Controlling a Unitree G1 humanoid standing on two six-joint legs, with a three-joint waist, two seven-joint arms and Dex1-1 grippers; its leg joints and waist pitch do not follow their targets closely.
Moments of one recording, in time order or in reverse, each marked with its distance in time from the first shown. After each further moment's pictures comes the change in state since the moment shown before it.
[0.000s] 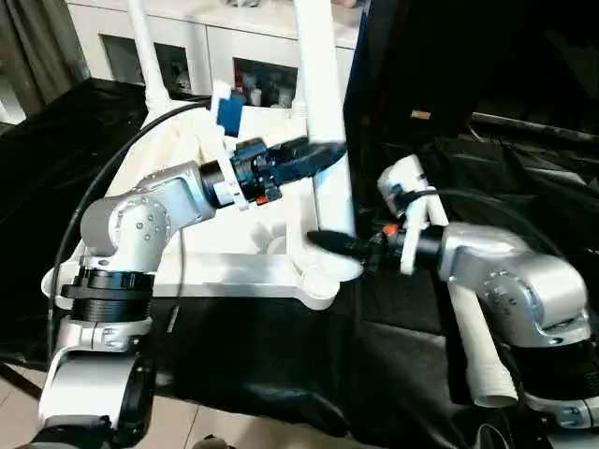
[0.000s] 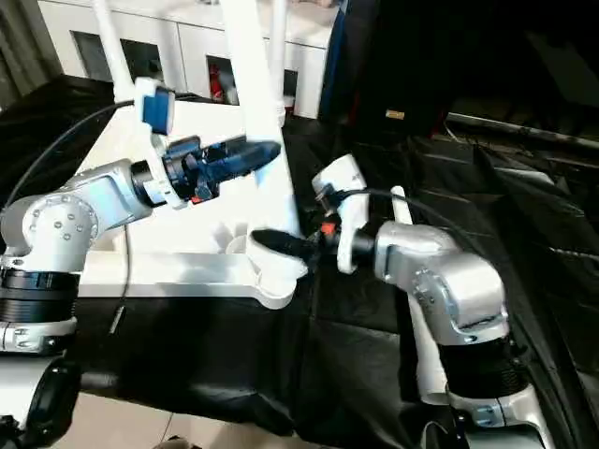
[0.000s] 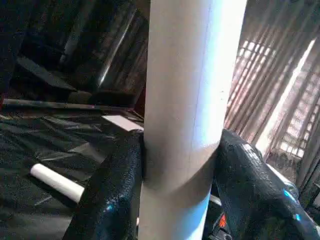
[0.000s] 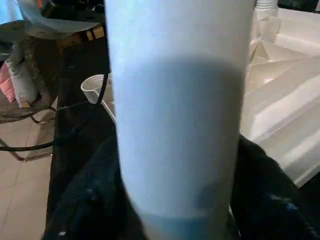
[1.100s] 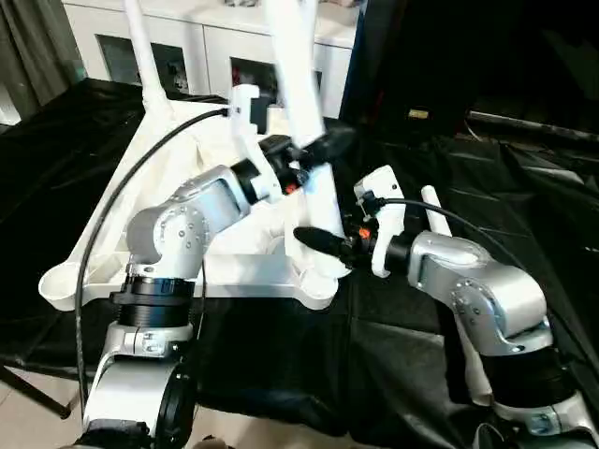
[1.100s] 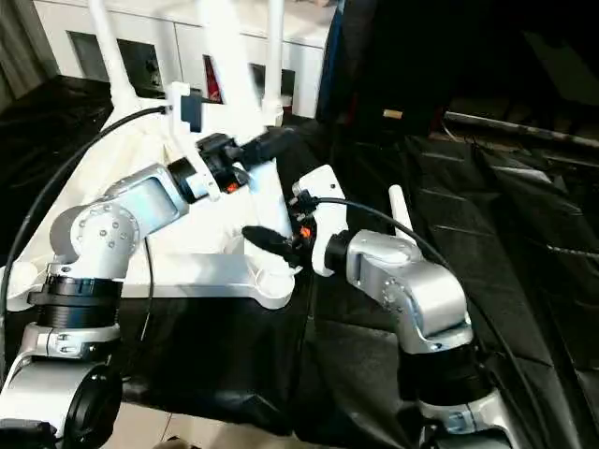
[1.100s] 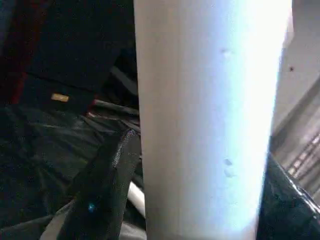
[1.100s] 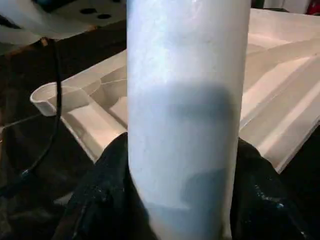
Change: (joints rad) left arm 0.000 -0.176 0.038 0.019 0.127 -0.091 0.394; right arm 0.017 0.127 0.033 0.046 -0.080 -0.054 -0.215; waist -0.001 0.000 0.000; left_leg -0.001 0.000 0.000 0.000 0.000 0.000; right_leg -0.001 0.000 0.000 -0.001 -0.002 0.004
